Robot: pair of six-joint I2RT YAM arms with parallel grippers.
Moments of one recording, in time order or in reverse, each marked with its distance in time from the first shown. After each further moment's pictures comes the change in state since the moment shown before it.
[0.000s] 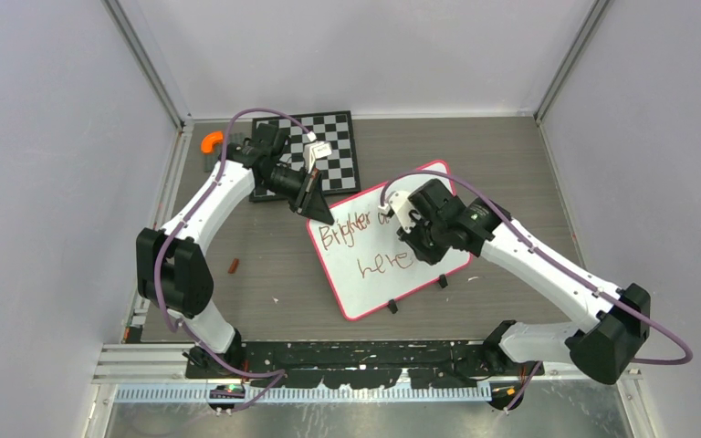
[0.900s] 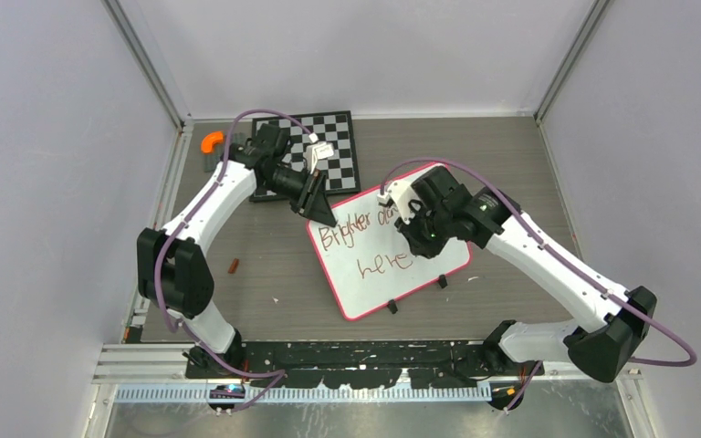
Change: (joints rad) left arm -0.008 -0.002 0.001 -0.001 -0.014 -0.030; right arm -0.002 0.006 0.111 -0.071 -0.060 -0.008
